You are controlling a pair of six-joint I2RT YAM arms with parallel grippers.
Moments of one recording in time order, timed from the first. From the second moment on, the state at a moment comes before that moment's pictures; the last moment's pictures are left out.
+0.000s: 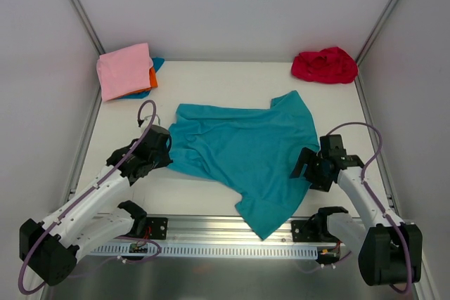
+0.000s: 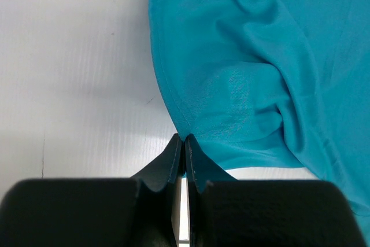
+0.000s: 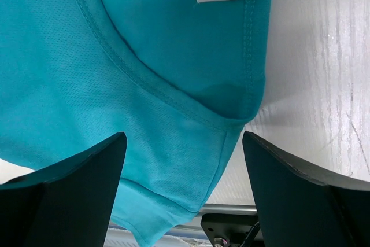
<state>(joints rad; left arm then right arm) -0.56 0.88 0.69 -0.74 -0.34 -0.67 0.10 0.96 0.52 -0.77 -0.14 0.51</state>
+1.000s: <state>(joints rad) -0.56 0.82 0.69 -0.73 -0.35 -0.67 0.12 1.03 0.51 -0.73 -0.09 0.56</state>
